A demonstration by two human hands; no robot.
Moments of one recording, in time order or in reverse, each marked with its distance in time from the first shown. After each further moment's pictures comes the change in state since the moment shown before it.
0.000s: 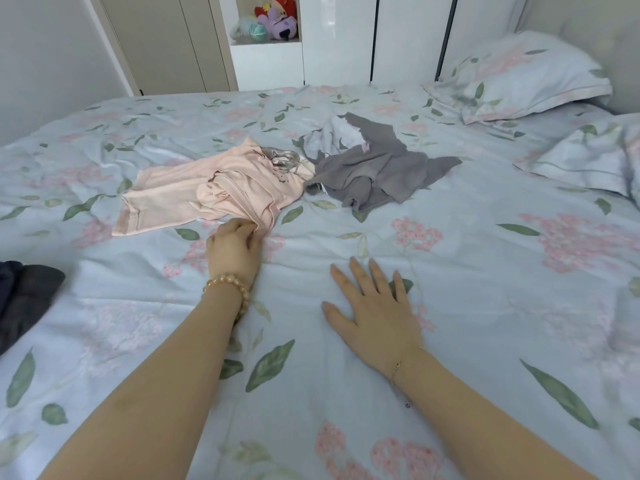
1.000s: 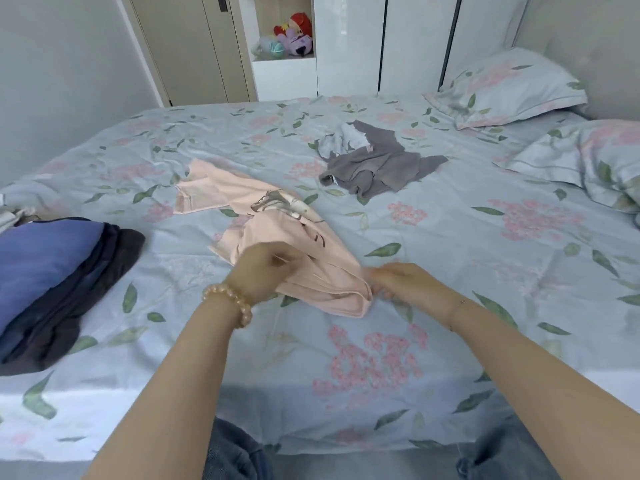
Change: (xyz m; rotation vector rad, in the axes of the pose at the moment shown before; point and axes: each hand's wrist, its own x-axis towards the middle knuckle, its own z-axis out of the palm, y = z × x) left_hand -0.123 0.080 -0.168 -0.397 -0.509 -0.075; right_hand -0.090 0.004 -0.089 0.860 -0.317 0.280
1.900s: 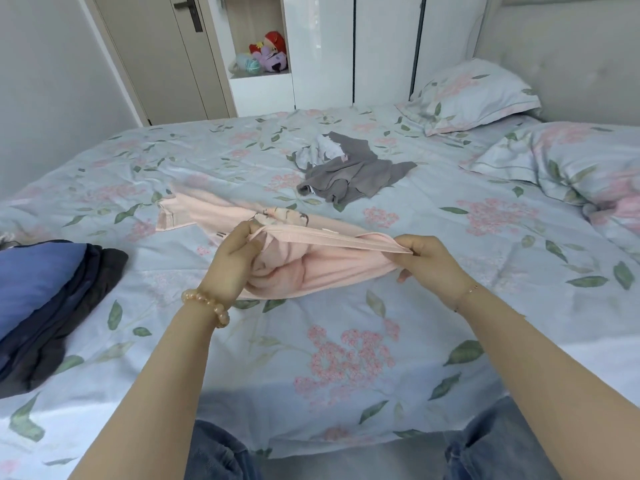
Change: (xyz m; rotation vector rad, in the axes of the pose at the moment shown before) left_hand -0.006 0.029 -0.006 -0.446 0.165 0.038; right_hand -0.037 0.004 -0.048 0.158 0.271 -0.342
